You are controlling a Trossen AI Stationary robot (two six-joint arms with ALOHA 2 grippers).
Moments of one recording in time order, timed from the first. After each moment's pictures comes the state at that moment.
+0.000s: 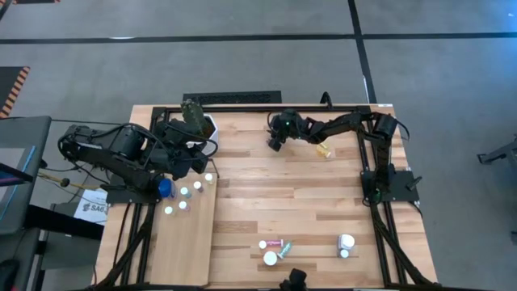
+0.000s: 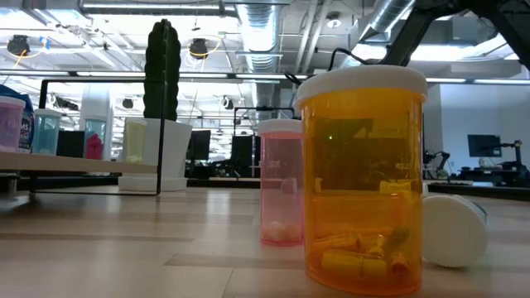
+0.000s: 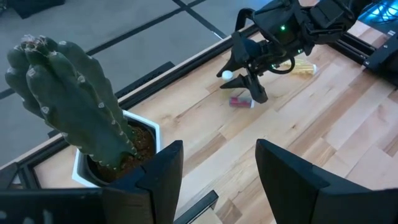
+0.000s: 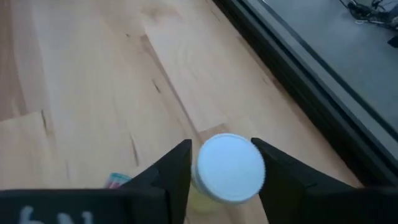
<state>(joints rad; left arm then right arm) -0.28 1.27 1.61 -1.43 -0.79 -0.99 -0.52 1.96 0.95 0.42 0.07 -0.16</state>
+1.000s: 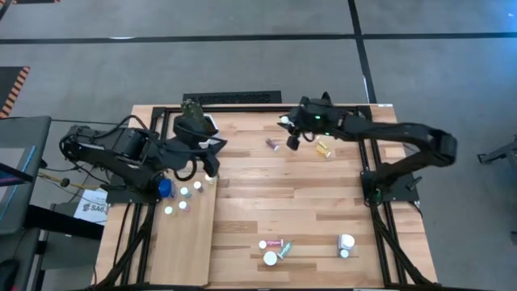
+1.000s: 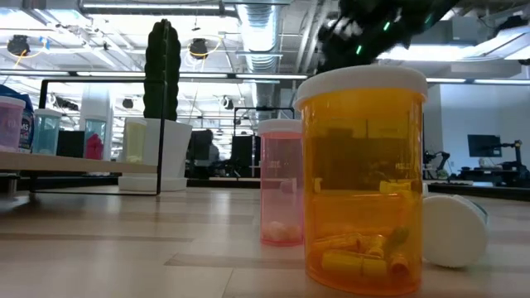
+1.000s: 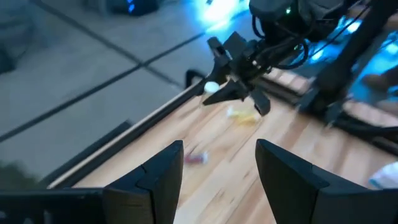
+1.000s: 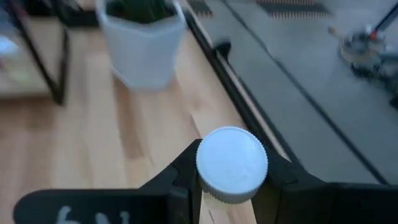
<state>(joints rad) -0.28 1.28 1.61 -0.97 -0.82 -0.60 -0.40 1.37 0.95 -0.01 0.05 -0.19</state>
